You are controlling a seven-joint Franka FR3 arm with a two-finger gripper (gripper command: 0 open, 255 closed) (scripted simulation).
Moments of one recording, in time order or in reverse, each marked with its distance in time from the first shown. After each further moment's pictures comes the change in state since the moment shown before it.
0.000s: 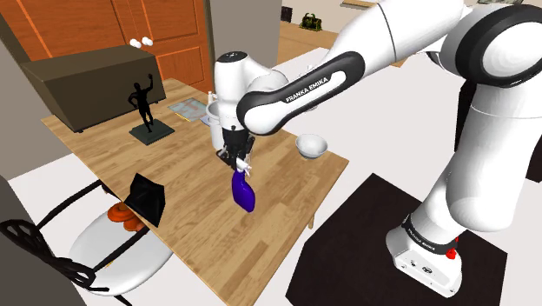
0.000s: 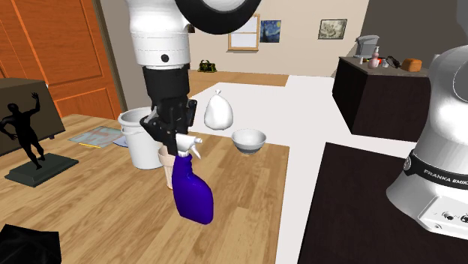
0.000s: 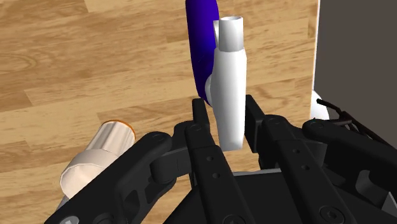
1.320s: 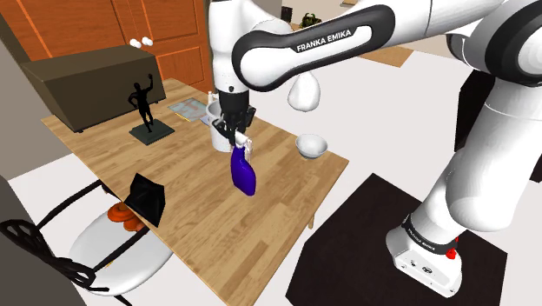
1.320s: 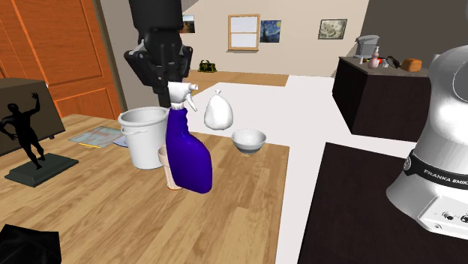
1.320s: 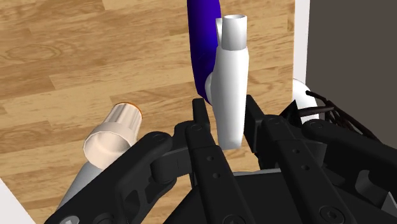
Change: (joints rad) arm -0.009 -0.103 0.018 0.144 0.056 -0.238 -0.039
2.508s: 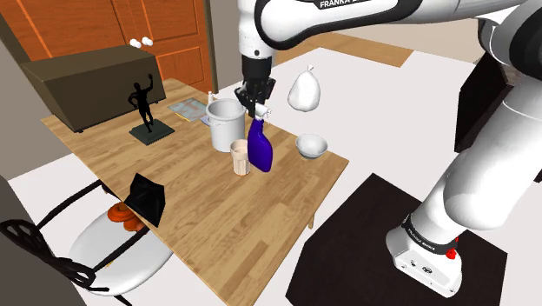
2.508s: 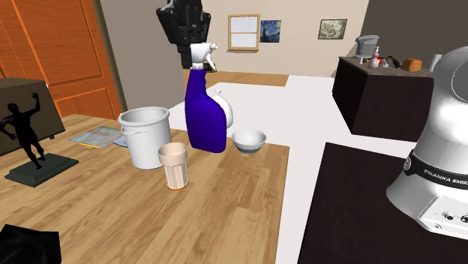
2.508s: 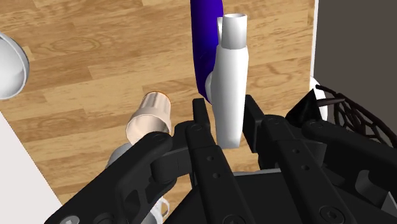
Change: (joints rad) arm -0.089 -0.124 -0.054 0.005 0.057 -0.114 -0.163
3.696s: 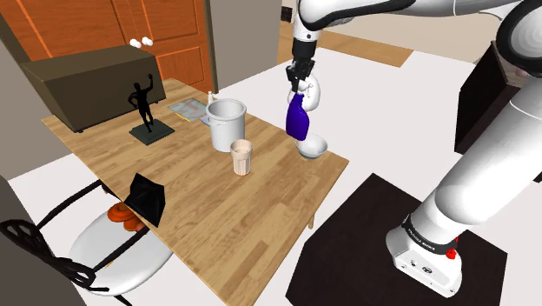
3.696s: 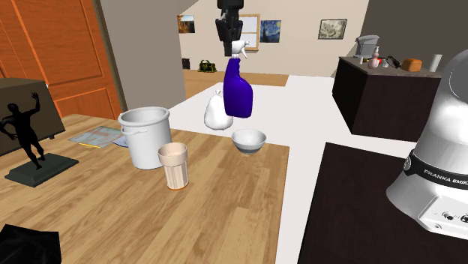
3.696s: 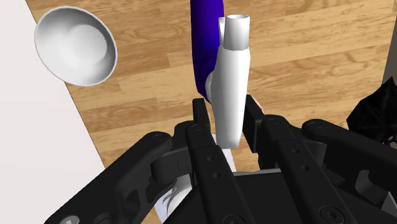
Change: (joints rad) arm -0.218 -0.046 -0.205 -0.053 0.028 0.021 -0.429
